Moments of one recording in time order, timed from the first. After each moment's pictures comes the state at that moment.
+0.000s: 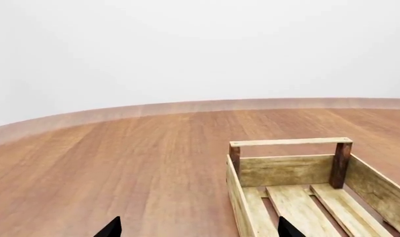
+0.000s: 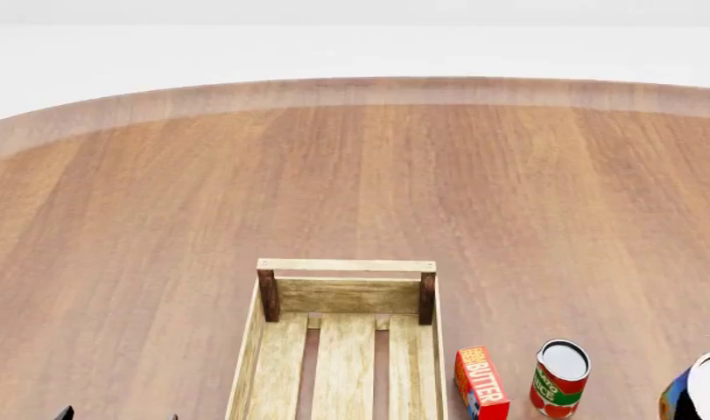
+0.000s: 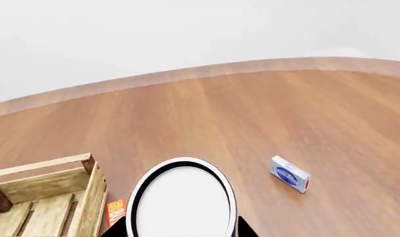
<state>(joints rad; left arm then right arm) 0.01 -0.27 0.35 0.01 -0.23 0.11 -0.29 -0.04 0.57 0.60 -0.64 0.95 1.01 0.25</state>
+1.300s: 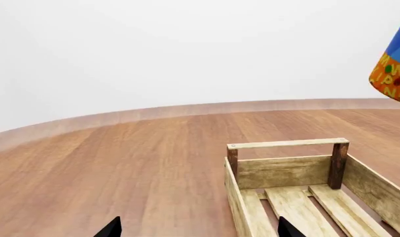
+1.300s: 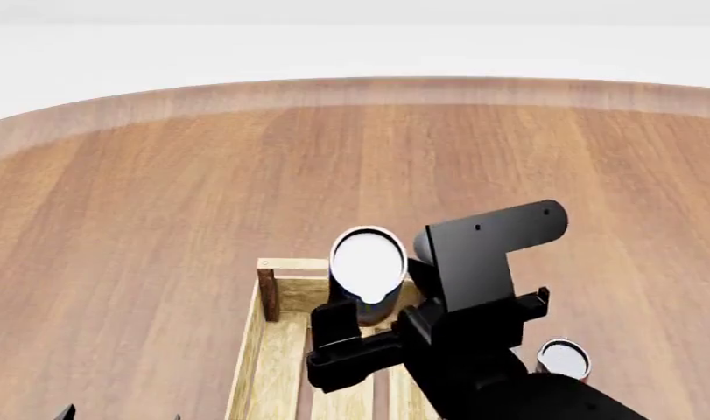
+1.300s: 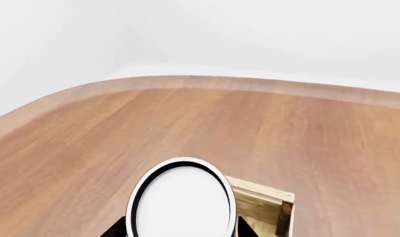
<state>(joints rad) 0.01 -0.29 0.37 0.01 -0.23 0.12 -0.31 0.65 0.37 -0.24 -0.33 0.84 1.04 0.22</state>
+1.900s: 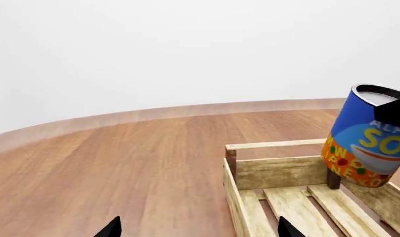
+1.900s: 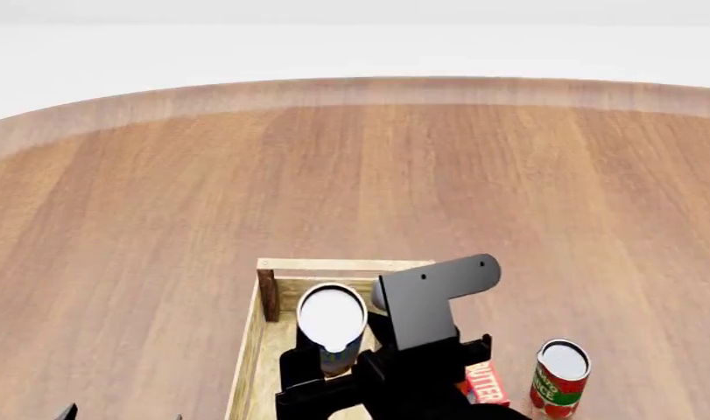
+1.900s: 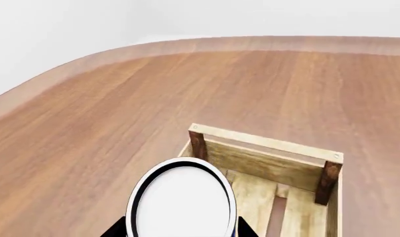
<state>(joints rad) 0.00 -0.29 0.39 0.01 -0.23 0.13 -0.31 0.60 0.29 -0.38 -0.09 0.72 0.85 0.12</state>
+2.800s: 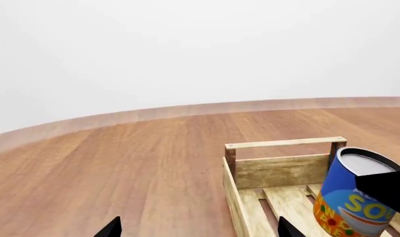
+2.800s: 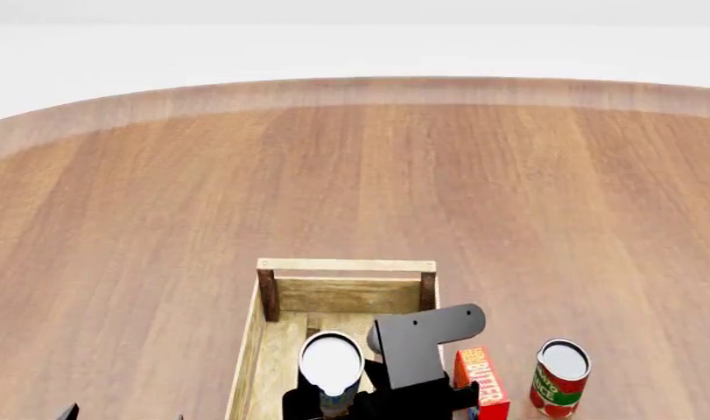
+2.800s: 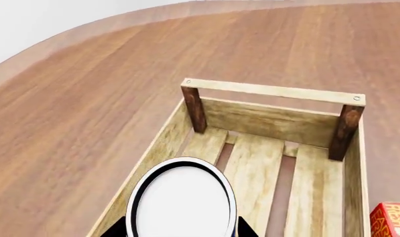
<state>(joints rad) 0.00 -0.30 0.40 0.00 -0.23 0.13 -0.32 0.54 0.25 -0.43 0.11 0.66 0.70 0.06</state>
